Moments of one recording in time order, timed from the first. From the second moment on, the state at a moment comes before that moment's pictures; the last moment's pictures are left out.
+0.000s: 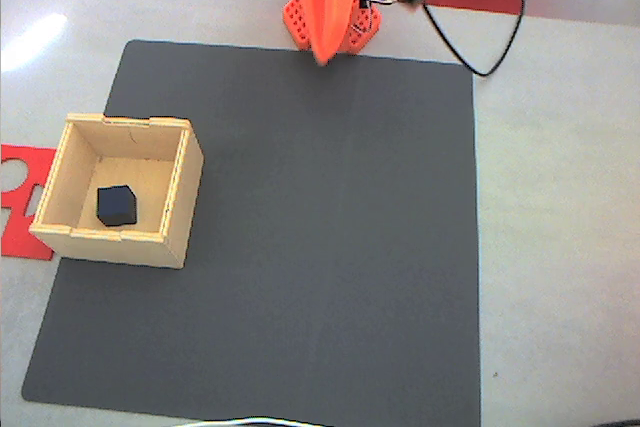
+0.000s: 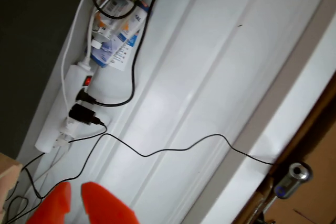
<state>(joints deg) -5.1 190.5 150.8 62.1 -33.0</state>
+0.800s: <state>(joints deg) 3.9 190.5 179.4 50.8 -30.5</state>
